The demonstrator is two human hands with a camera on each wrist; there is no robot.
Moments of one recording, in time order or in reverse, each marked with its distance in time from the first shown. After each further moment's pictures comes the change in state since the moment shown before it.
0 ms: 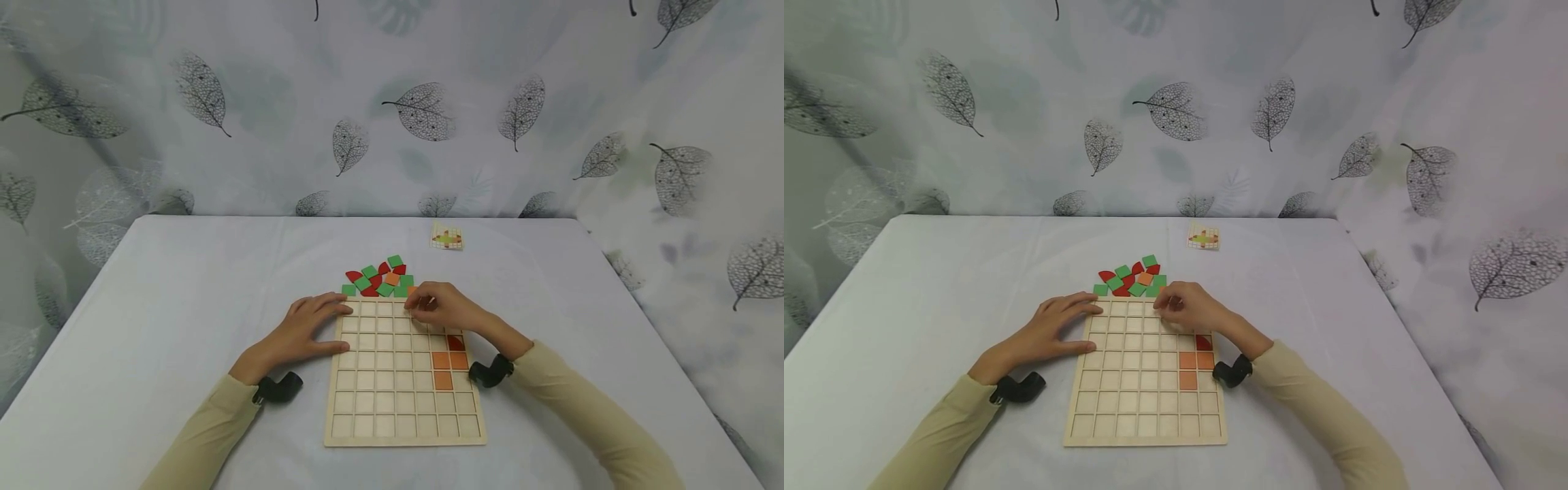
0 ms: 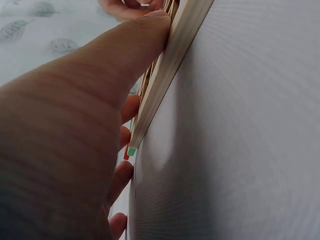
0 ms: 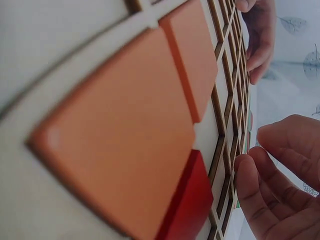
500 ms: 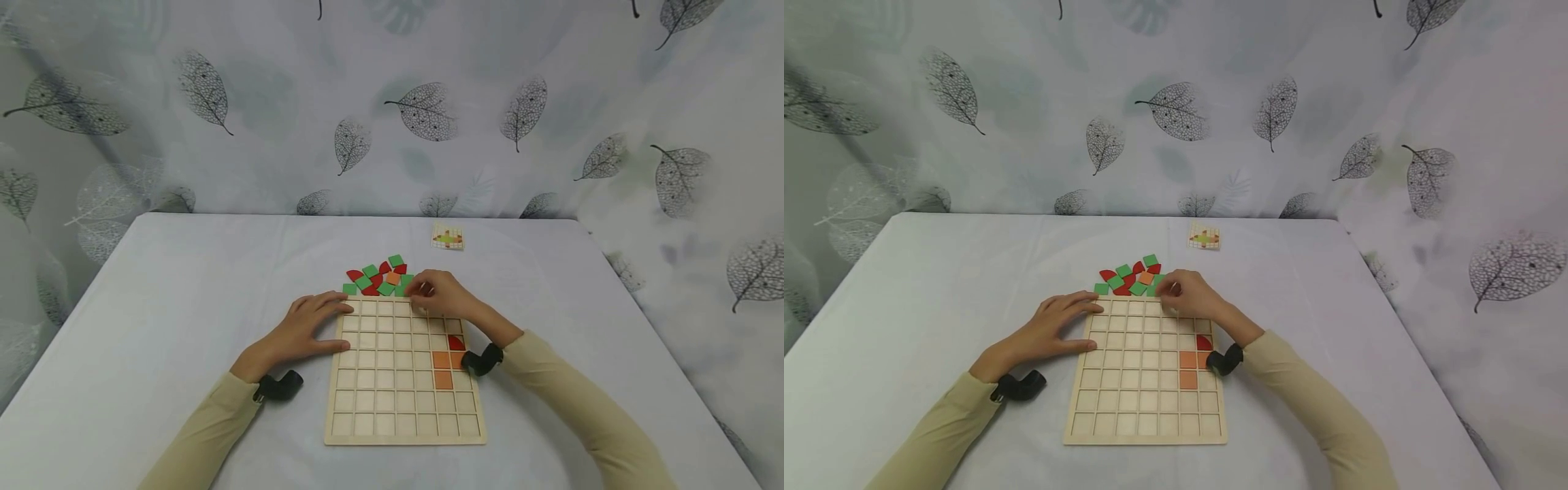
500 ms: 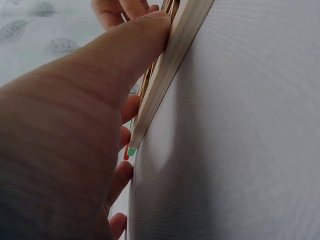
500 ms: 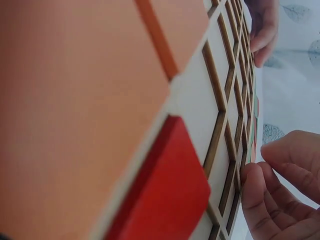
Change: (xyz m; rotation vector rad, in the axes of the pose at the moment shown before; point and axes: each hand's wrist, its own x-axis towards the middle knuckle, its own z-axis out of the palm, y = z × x) left_hand -0.002 0.002 -0.003 -0.022 -0.003 0.013; right_hand 0.017 0.008 -0.003 -0.044 0.062 0.079
